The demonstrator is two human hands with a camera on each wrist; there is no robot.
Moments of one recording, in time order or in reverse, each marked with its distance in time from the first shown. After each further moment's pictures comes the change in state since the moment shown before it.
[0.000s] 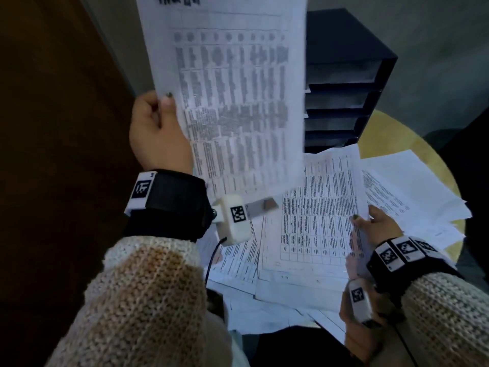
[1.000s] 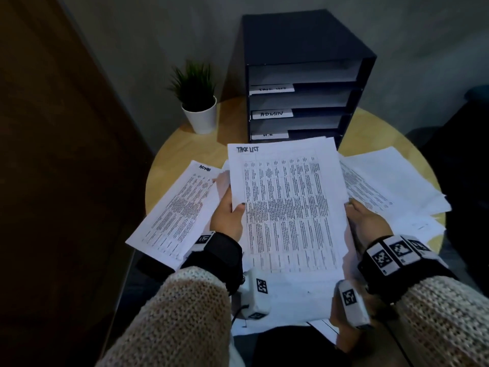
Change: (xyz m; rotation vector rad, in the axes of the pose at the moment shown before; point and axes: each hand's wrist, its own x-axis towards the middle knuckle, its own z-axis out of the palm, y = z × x) left_hand -0.125 -0.088 0.019 0.135 -0.761 -0.535; right_hand 0.002 -0.005 -0.008 0.156 -0.127 0.096
